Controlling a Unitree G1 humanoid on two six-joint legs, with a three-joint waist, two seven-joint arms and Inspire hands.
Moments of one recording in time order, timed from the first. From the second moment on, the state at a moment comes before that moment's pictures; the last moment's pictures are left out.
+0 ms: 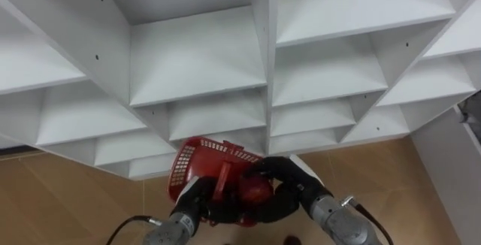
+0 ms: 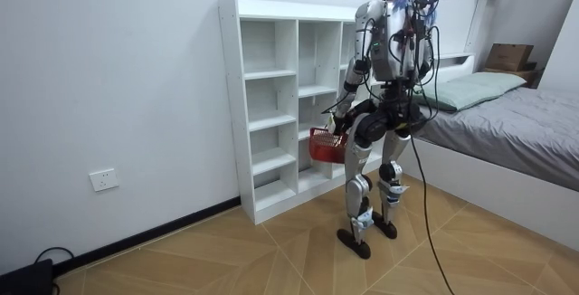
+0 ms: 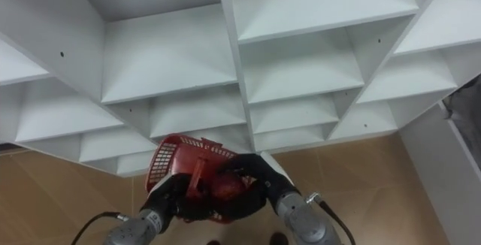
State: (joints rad) left arm -0.09 0.13 -0.40 0.85 -0.17 -0.11 -0.03; right arm -0.03 -0.24 0.45 0.56 -0.06 -0.15 0.11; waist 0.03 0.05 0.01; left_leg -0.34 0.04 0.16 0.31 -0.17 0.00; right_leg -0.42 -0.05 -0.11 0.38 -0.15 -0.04
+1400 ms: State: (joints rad) left arm -0.06 0.13 -0.42 0.80 -0.25 -0.11 -0.09; right arm -0.01 -0.22 0.45 0.57 -0.12 -0.15 0.11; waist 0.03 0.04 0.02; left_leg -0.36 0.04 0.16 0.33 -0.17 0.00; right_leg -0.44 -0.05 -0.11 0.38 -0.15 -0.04
